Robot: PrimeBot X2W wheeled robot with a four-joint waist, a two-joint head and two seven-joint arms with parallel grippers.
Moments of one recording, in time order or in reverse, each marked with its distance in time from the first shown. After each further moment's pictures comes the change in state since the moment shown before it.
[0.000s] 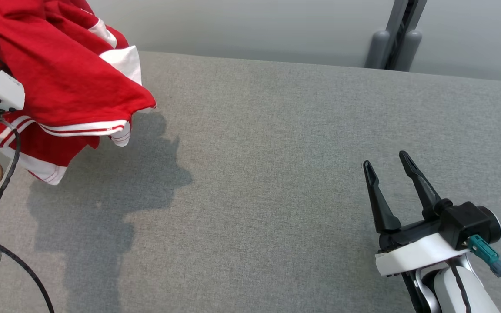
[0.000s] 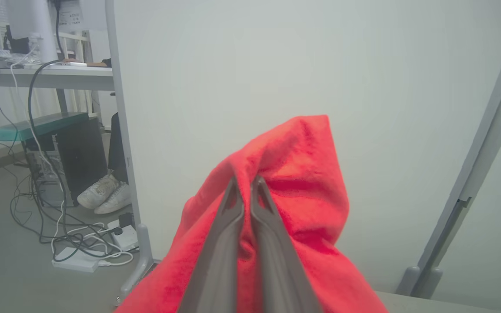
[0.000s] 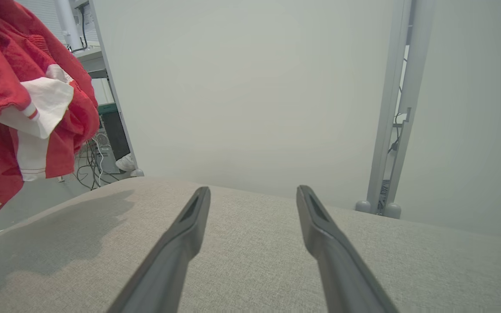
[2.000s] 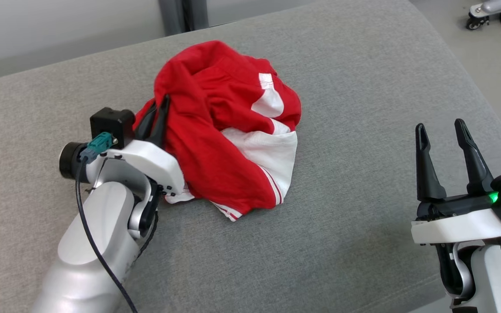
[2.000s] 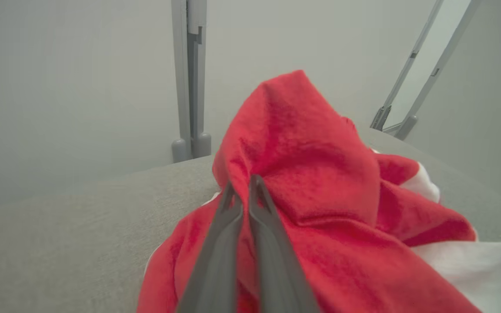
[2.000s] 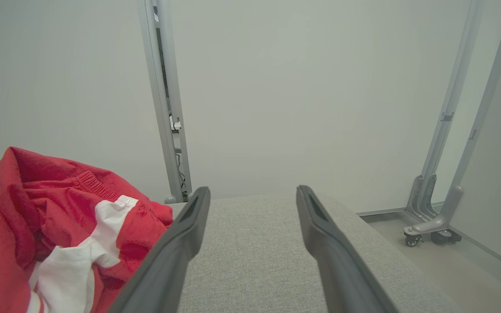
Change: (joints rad) left arm 0.109 -0.205 -0.438 0.227 0.026 0.079 -0.309; right arm -0.042 0.000 -0.150 -0.057 0.047 0.000 0.000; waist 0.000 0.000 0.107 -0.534
